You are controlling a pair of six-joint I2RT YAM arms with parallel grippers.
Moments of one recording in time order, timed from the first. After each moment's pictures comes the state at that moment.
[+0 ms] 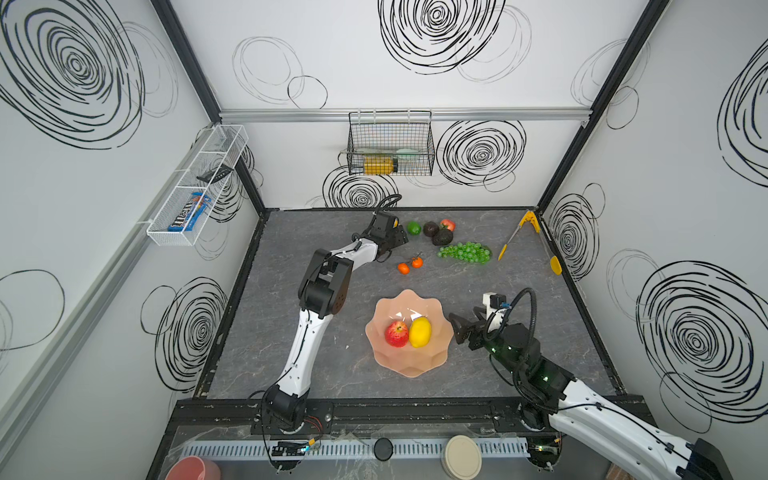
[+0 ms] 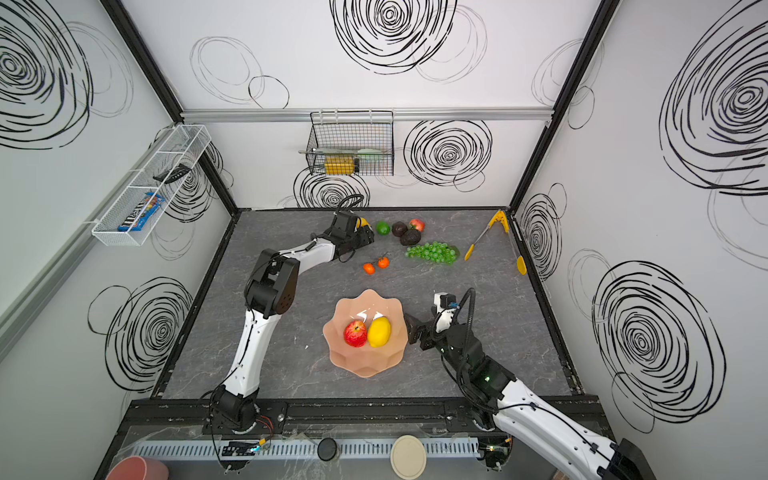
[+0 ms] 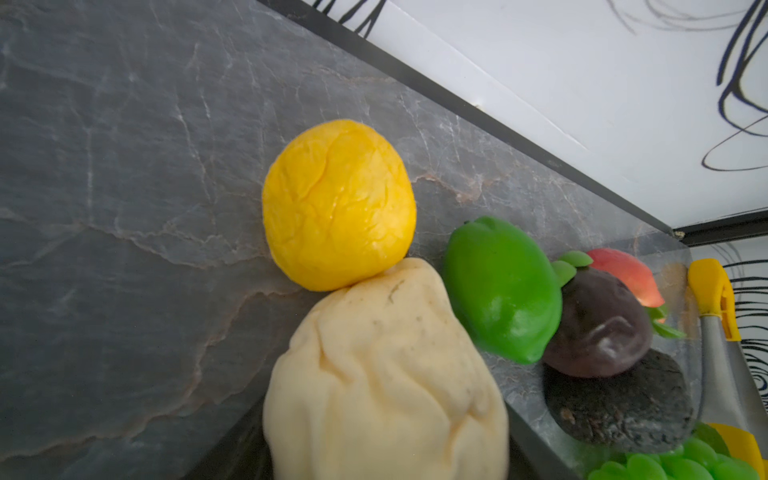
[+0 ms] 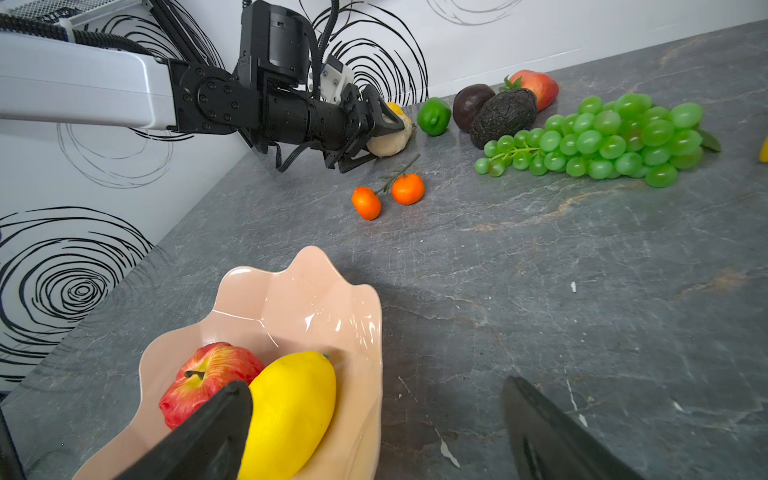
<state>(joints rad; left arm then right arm) -0.40 2.45 1.84 -0.08 0.04 -0.71 0.75 0.54 0.12 0.12 0.21 0.47</state>
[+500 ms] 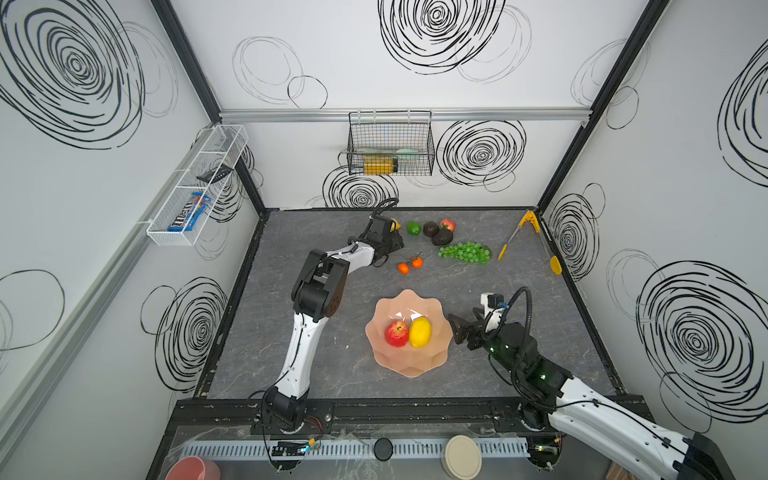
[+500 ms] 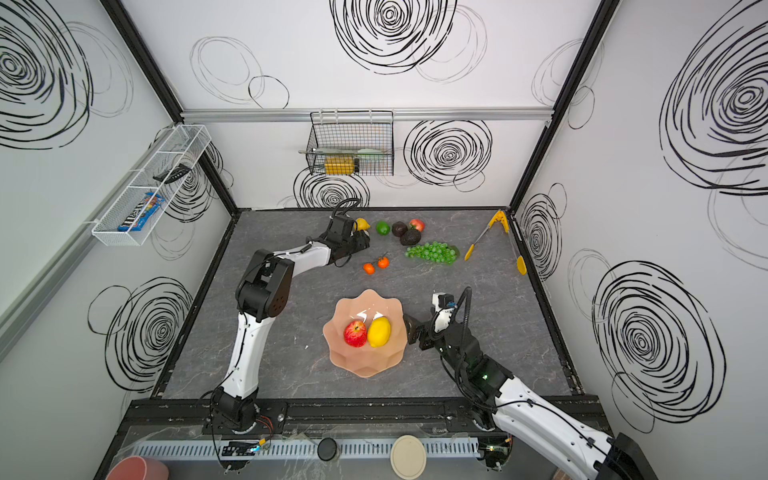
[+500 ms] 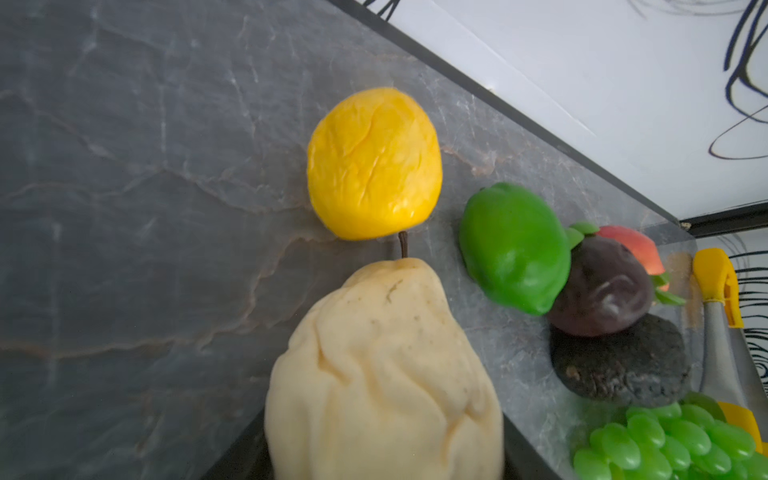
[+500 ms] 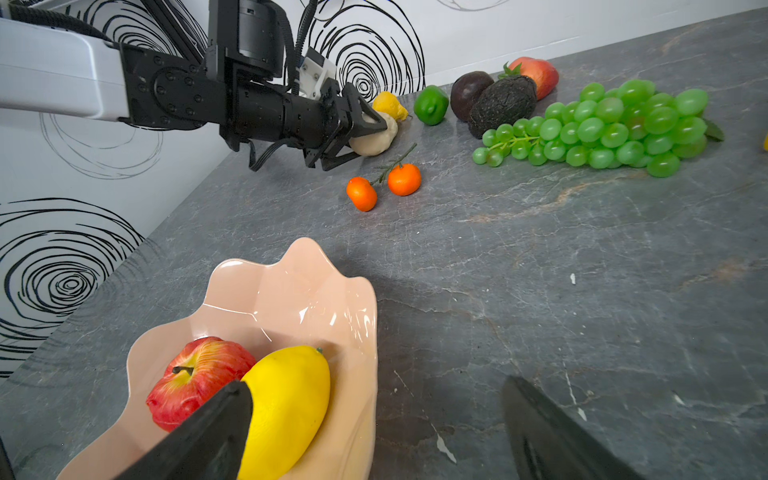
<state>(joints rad) -0.40 2.31 1.63 -0.03 0.04 -0.71 0.75 0.58 0.12 0.14 0.21 0.47</state>
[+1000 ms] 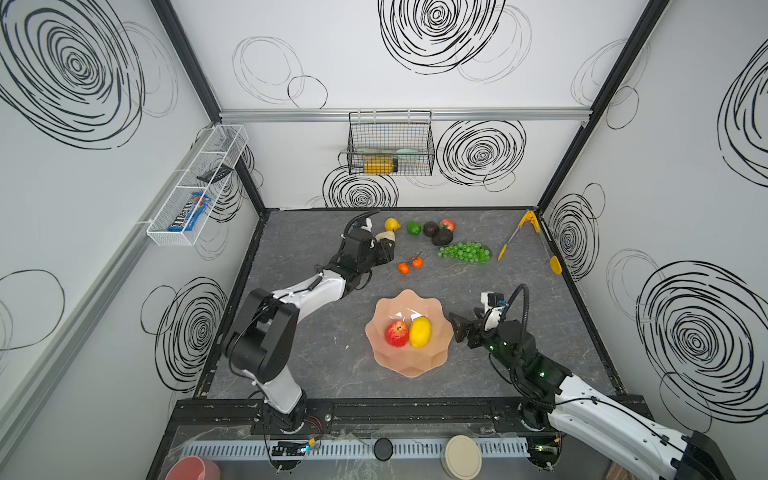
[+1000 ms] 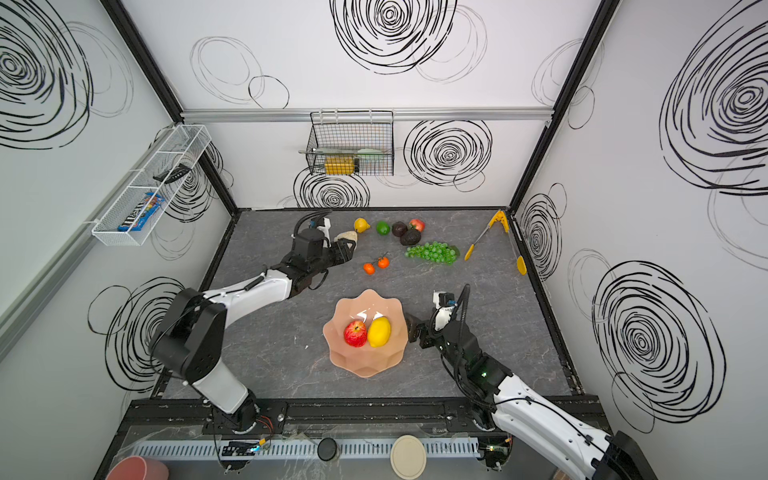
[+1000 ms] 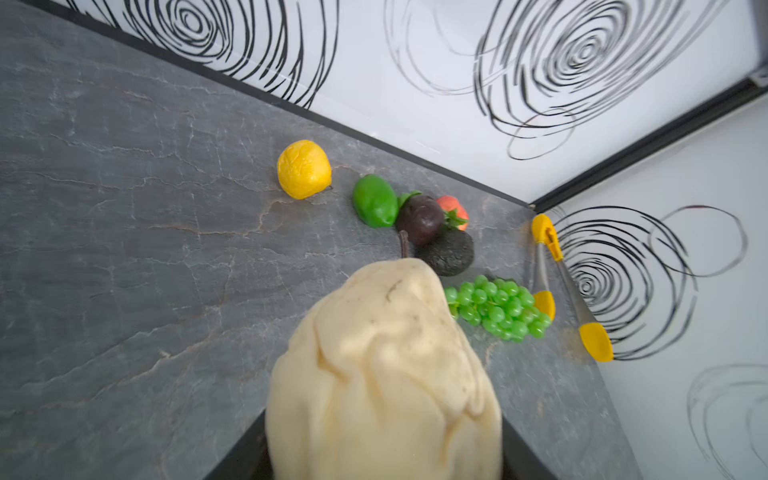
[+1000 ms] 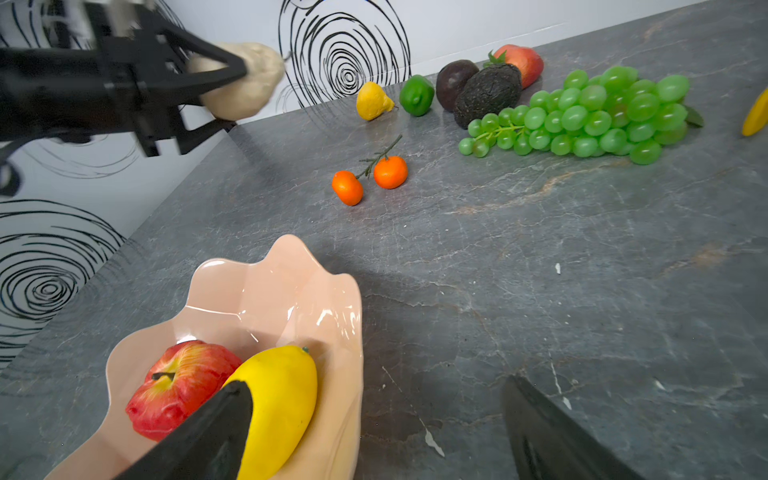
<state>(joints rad) -0.46 1.60 0.96 0.20 0.07 -0.63 0.72 0.61 0.17 0.08 0.23 0.50</state>
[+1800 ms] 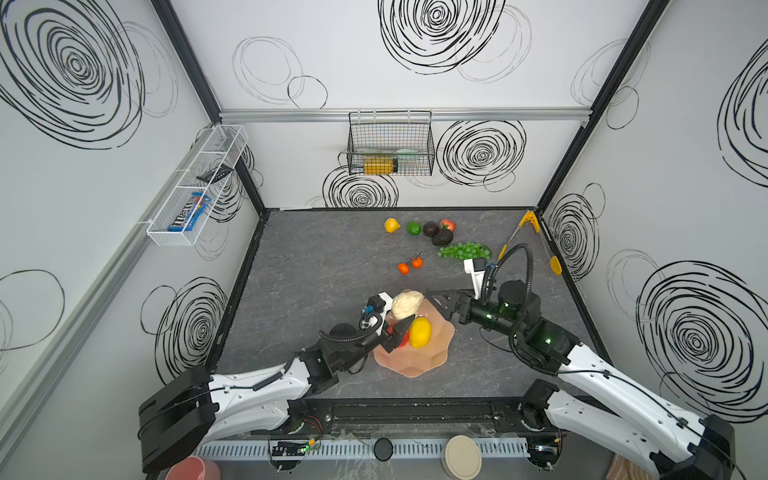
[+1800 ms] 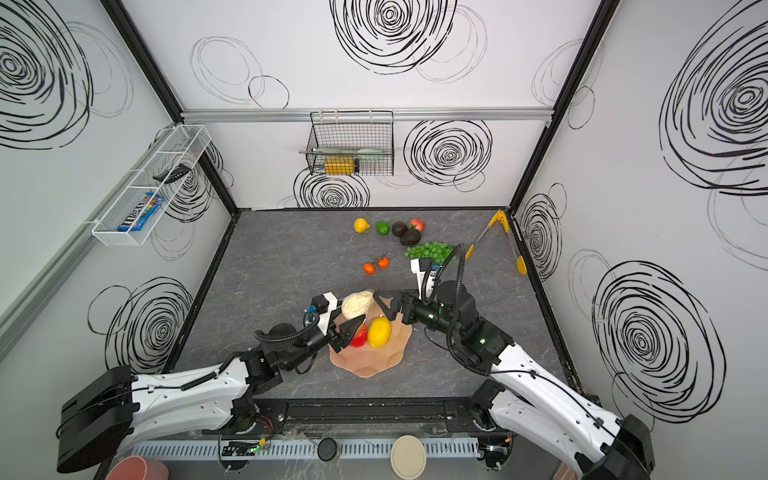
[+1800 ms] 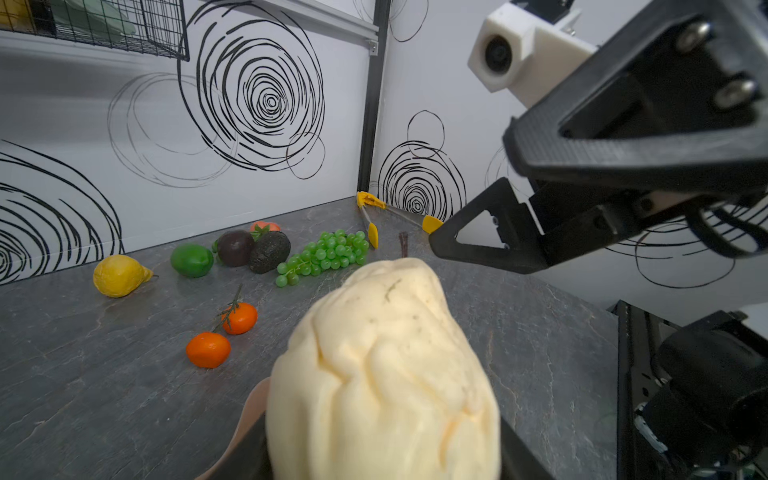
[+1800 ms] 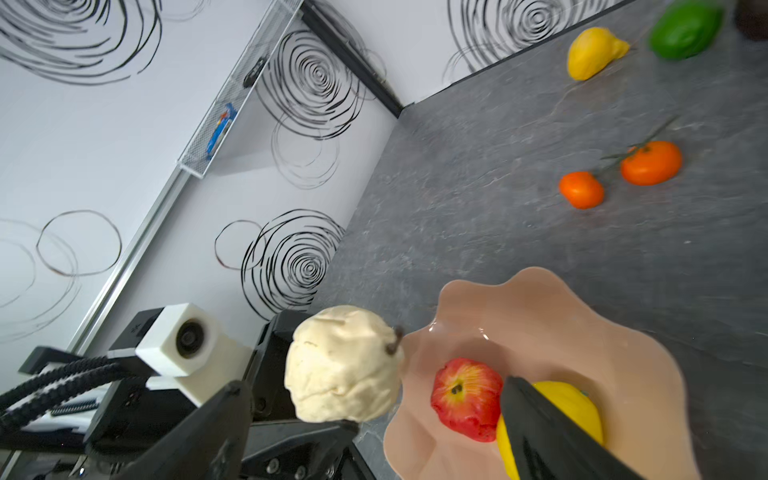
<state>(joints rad) -0.98 1.02 0.27 0.74 -0.14 -0.12 0.80 0.83 0.64 -0.06 -0.24 0.80</state>
